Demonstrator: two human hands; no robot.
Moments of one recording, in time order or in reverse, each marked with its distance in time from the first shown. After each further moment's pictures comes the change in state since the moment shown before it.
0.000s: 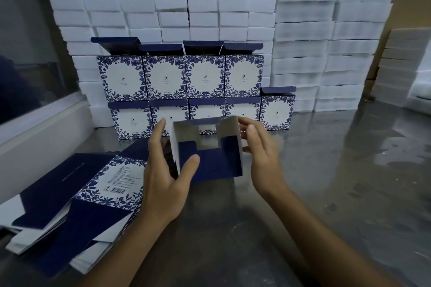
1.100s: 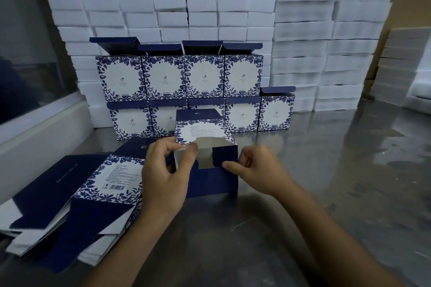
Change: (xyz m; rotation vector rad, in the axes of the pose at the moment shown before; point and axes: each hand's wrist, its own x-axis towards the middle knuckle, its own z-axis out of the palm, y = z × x) left_hand 0.006 0.007 0.009 0.016 0.132 -0.134; right_hand 0.010 0.020 -0.024 -0.747 -0.301 0.173
